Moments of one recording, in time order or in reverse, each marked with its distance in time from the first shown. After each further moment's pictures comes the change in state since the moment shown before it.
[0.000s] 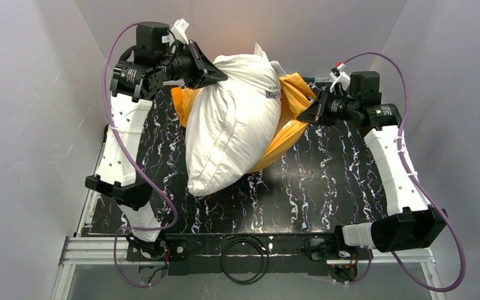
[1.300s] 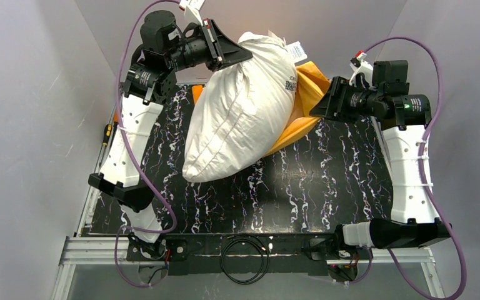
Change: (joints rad) left arm -0.098 -0.019 -0.074 0.536 0.154 -0.087; right arm -0.069 0.030 0.365 -0.372 0.091 -0.169
